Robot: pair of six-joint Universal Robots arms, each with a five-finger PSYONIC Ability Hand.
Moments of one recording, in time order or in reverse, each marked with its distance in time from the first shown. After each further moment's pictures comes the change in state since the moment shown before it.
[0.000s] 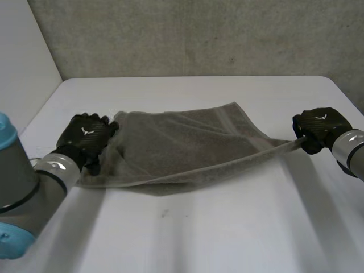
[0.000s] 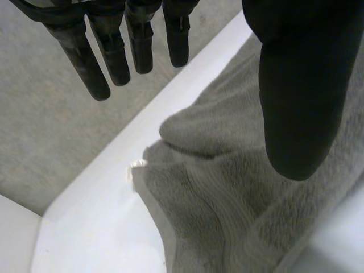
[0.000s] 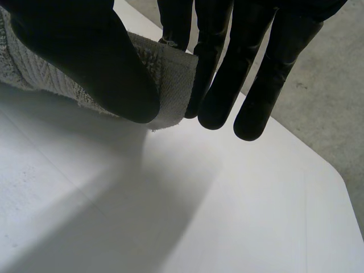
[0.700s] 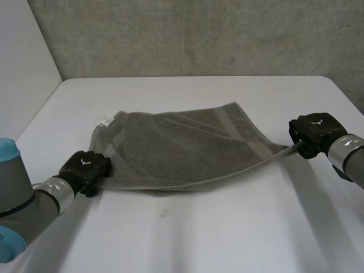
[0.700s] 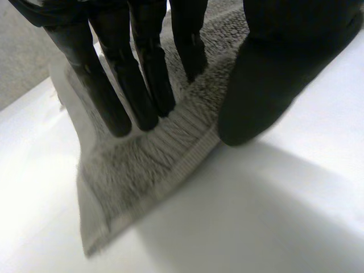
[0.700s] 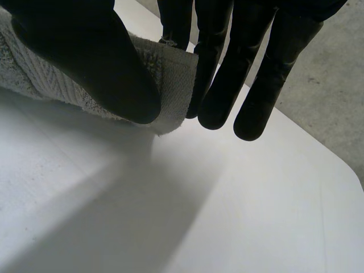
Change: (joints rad) left arm 0.192 -0.199 -0.093 0.064 0.218 0.003; right arm 0.008 0.018 0.020 -0.016 -0.005 0.005; left_hand 0.614 0.611 0.611 0.600 0.598; right_hand 0.000 0.000 0.000 0.000 0.000
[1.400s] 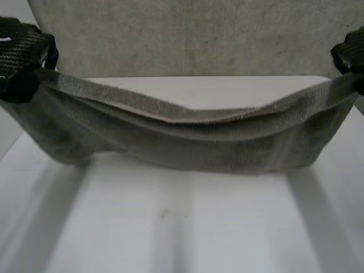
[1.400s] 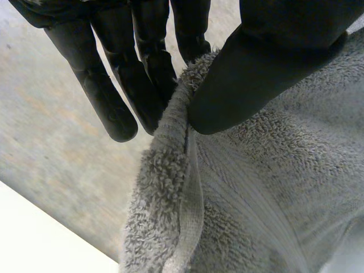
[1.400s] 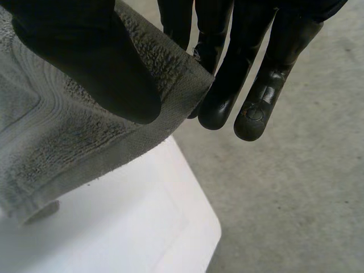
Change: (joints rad) left arm -0.006 0.625 0.389 -0.536 -0.013 0.008; right arm 0.012 -0.446 -0.341 0.605 0.003 -0.317; left_hand 0.250 0.293 0.291 0.307 0.298; right_hand 0.000 0.000 0.000 0.001 0.000
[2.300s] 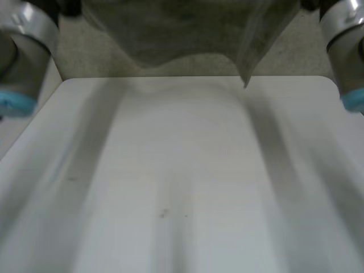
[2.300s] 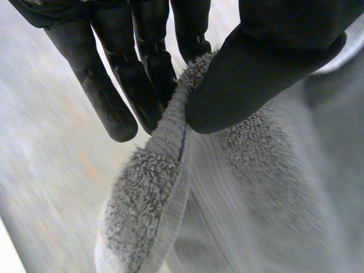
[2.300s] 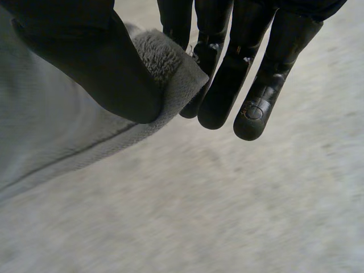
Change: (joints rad) left arm -0.171 -0.624 0.514 0.525 -0.194 -0.263; right arm 0.226 0.479 -0.291 -0.859 0.190 0.238; left_hand 0.006 0.000 0.000 0.000 0.004; right_hand 0.000 0.004 0.001 0.004 0.002
